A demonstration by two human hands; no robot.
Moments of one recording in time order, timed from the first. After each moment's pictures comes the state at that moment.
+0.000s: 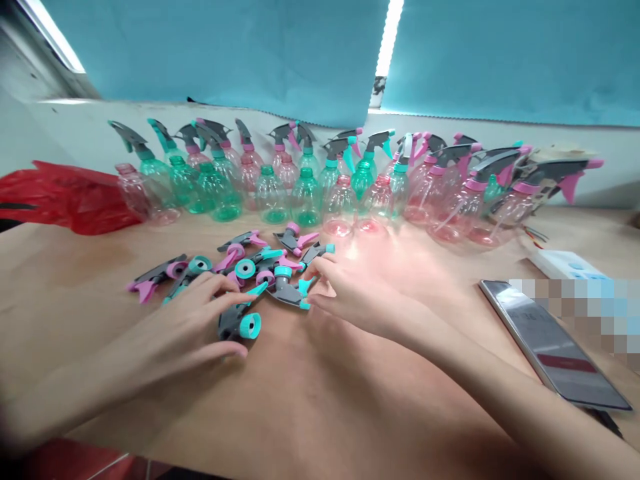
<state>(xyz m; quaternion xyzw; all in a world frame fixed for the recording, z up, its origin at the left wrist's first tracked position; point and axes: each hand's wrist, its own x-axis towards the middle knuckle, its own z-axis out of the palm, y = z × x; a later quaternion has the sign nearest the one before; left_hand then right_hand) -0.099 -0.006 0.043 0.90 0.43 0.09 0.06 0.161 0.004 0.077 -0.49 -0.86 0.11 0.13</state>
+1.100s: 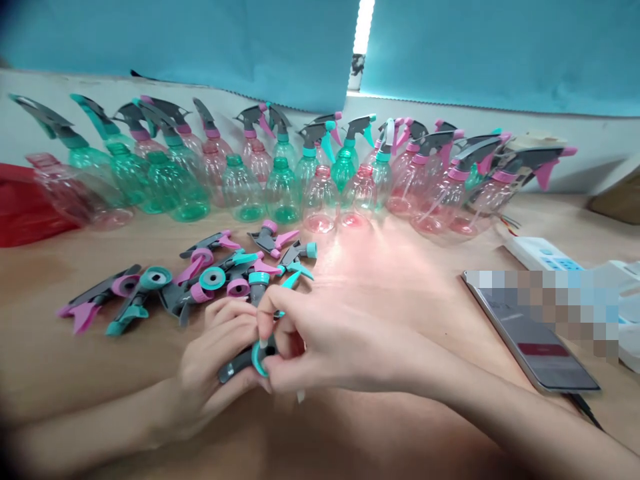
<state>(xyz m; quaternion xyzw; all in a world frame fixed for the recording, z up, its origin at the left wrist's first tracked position) -0.040 -0.003 -0.002 0.88 0.21 0.39 0.15 0.160 -0.010 0.067 -0.38 -0.79 0.45 0.16</state>
